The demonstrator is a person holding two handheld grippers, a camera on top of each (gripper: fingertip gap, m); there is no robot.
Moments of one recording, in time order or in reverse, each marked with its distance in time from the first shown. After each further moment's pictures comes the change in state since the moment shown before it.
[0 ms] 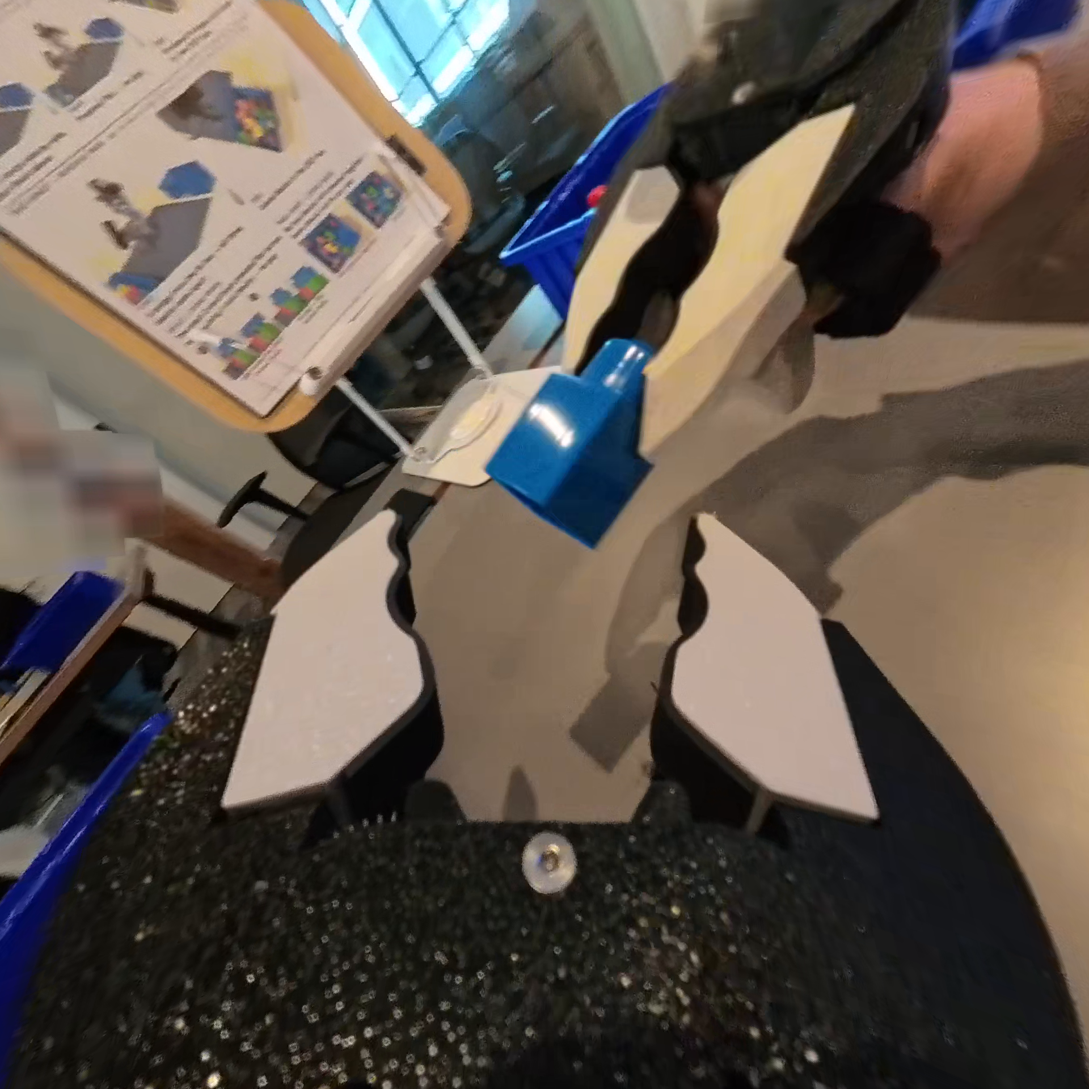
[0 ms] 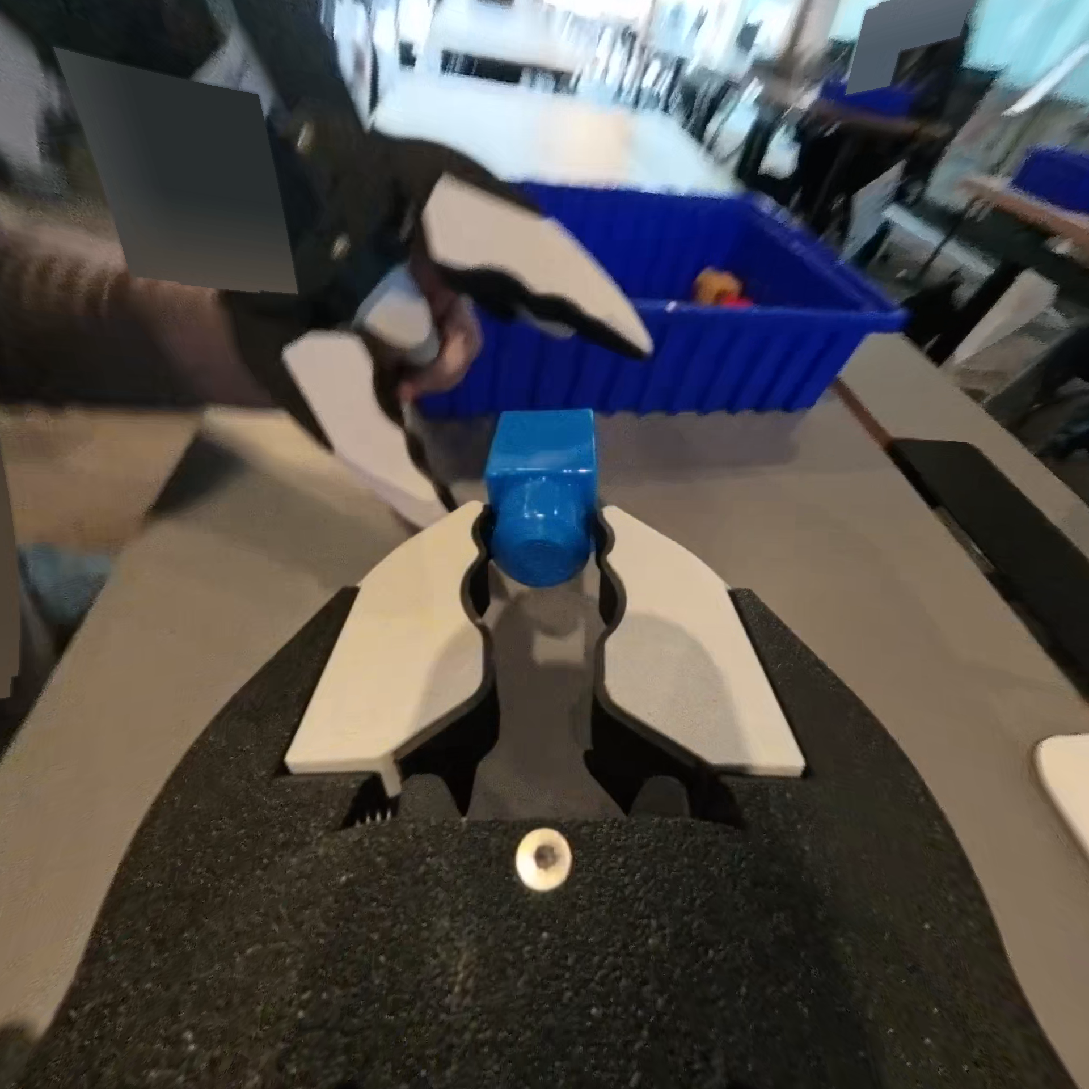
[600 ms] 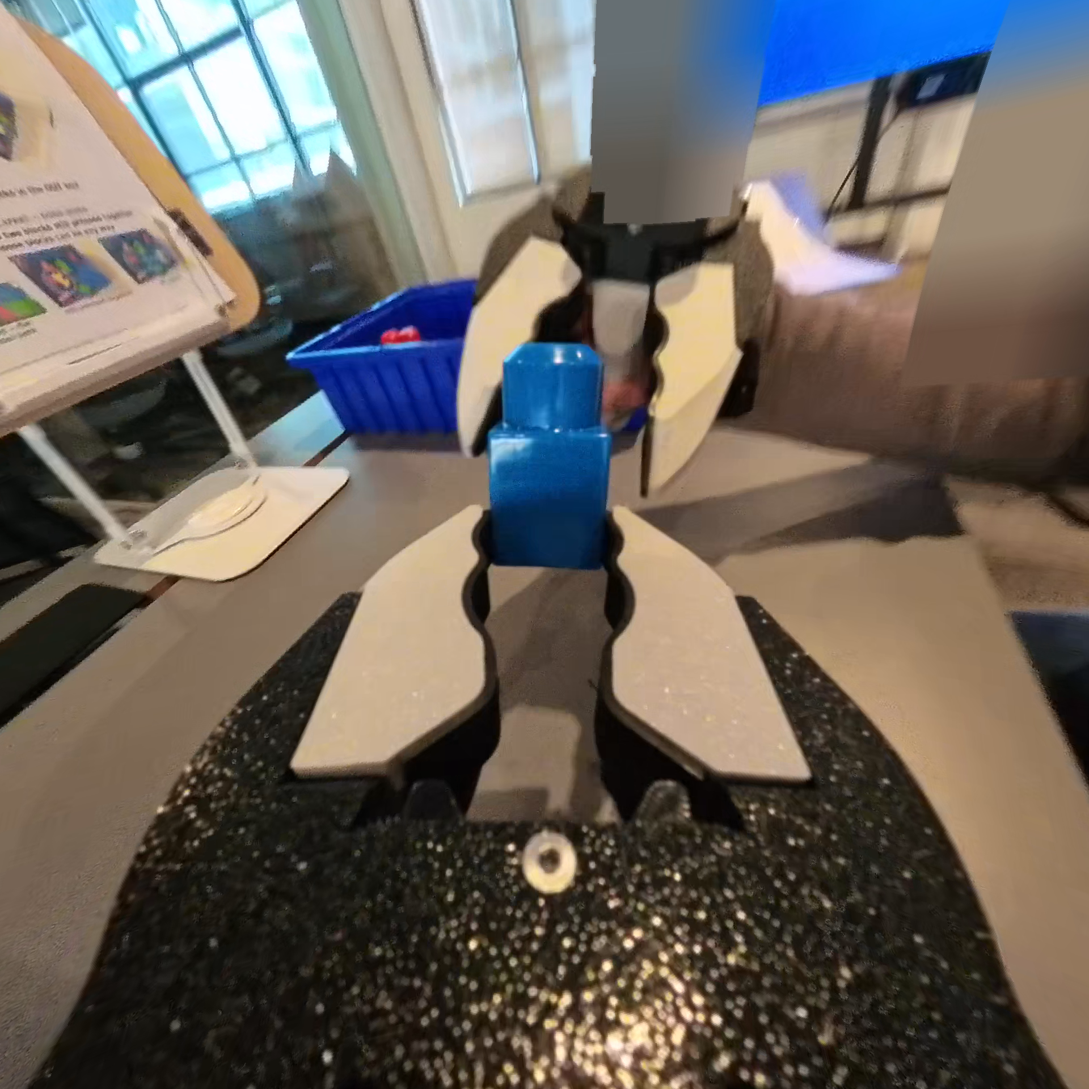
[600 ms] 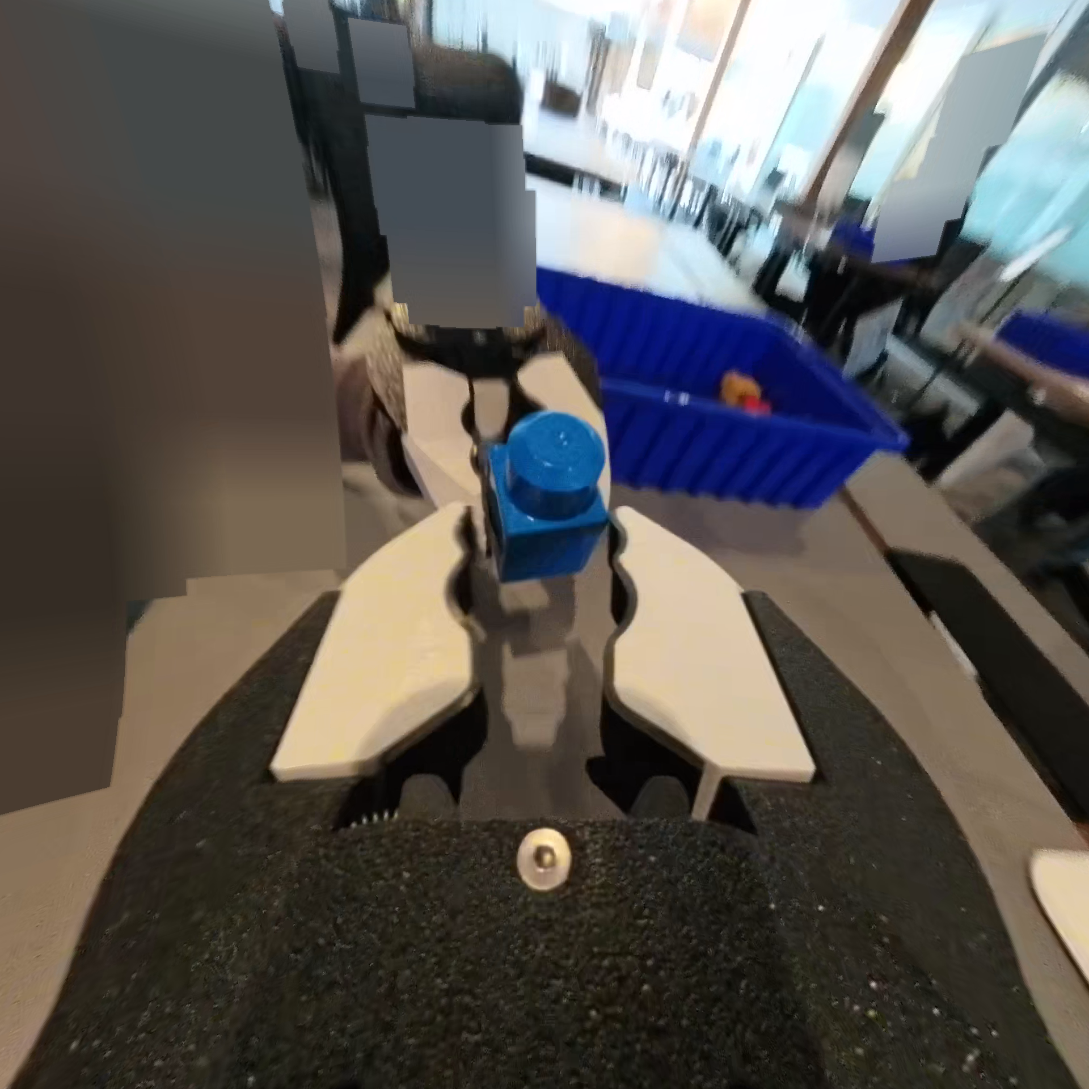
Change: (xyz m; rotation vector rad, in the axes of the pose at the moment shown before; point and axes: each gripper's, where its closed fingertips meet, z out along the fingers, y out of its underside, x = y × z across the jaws) left arm 0.040 -0.027 -0.013 0.300 0.398 -0.345; right arm -0.029 -0.024 -0.015 0.148 -0.052 -0.119
